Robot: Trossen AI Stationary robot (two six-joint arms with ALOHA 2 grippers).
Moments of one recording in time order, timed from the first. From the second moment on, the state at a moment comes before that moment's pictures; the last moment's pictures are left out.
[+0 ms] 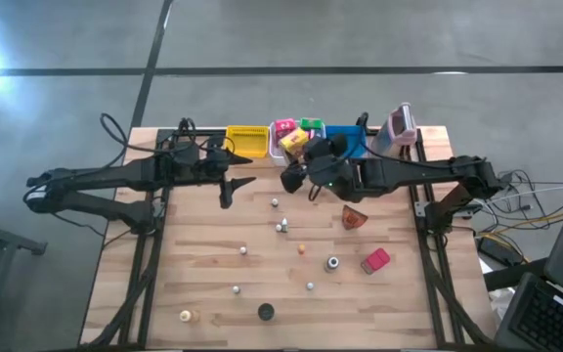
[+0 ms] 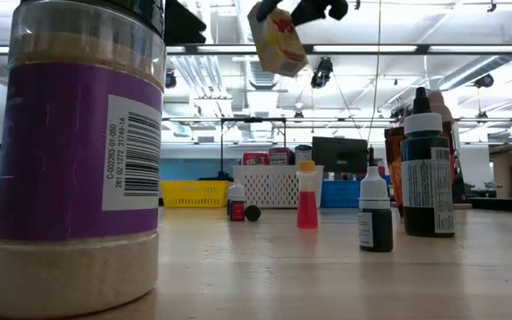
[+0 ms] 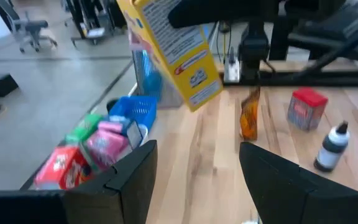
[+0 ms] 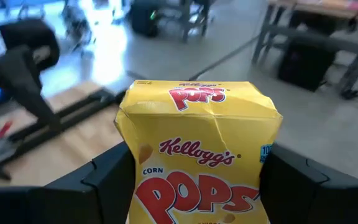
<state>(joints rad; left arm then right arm) 0.18 0.96 0.85 -0.11 -0.07 0.11 0.06 1.62 1.54 -0.41 0.91 0.41</state>
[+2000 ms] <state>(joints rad) 0.17 1.26 1.02 0.34 -0.17 -0.21 0.11 1.64 1.52 -0.22 1.00 -0.05</state>
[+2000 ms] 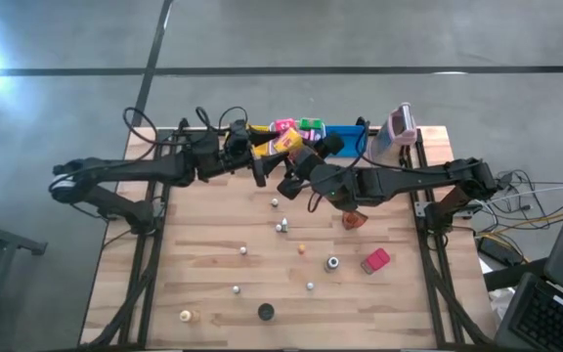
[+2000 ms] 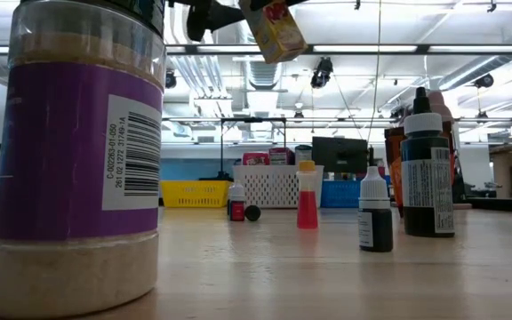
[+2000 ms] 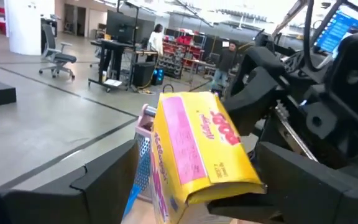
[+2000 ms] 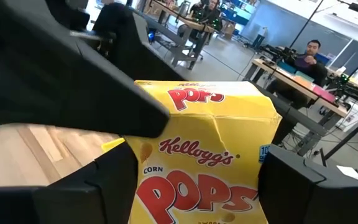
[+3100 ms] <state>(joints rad) 0.17 1.34 1.06 0.36 -0.15 -0.27 0.11 1.64 1.51 -0.23 1.00 -0.06</state>
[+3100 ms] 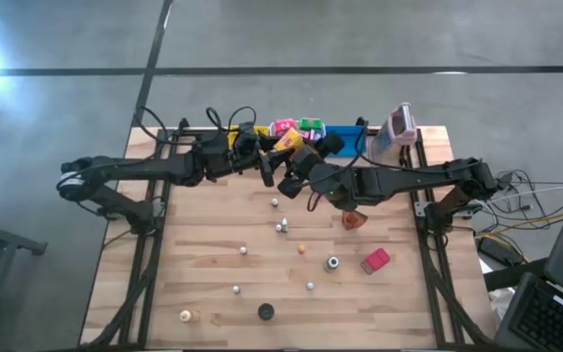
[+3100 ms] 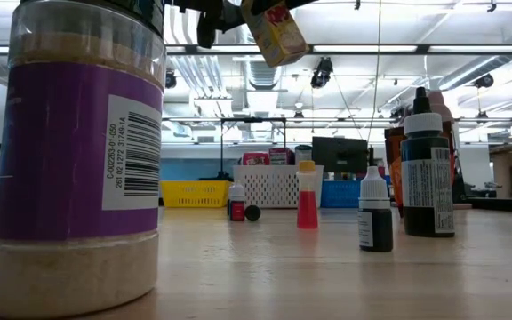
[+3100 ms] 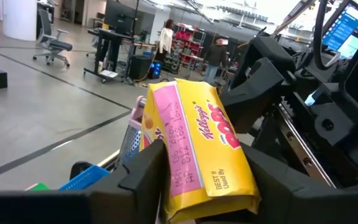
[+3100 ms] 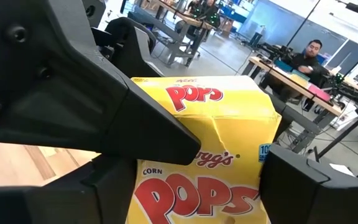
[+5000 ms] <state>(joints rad) 0.20 1.54 1.06 0.32 -0.75 -0.32 0.12 1.31 1.41 -1.51 0.97 0.96</state>
